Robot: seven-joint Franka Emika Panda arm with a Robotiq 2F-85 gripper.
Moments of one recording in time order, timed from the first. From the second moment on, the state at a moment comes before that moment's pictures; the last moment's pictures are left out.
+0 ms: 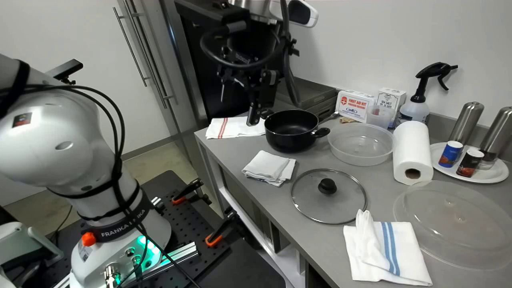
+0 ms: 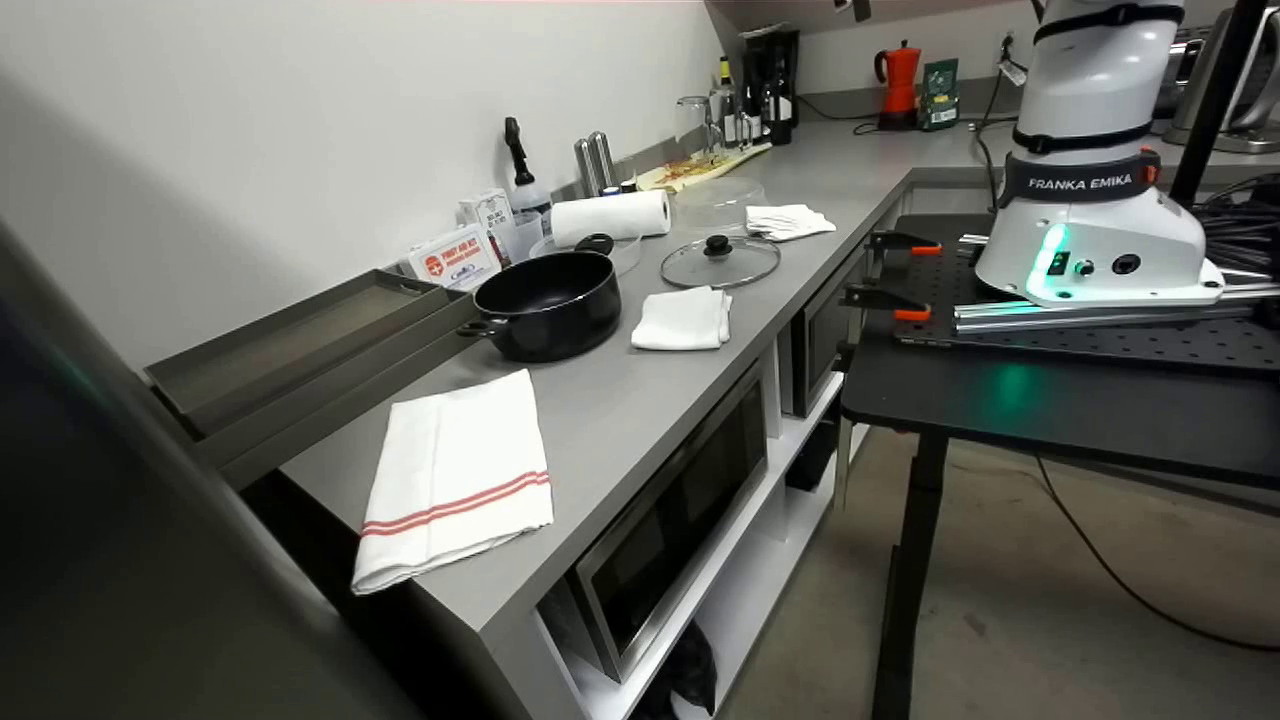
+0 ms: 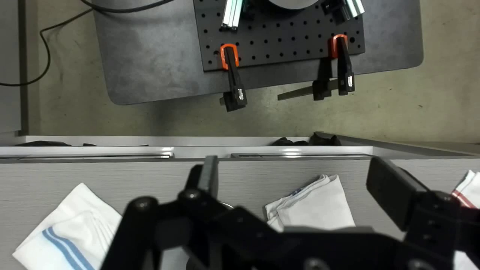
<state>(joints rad) -0.20 -0.57 -0.36 -2.49 -0.11 1.64 -0.32</state>
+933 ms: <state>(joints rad) -0.13 -0.25 -0.27 -2.46 -0.04 2.00 -0.29</state>
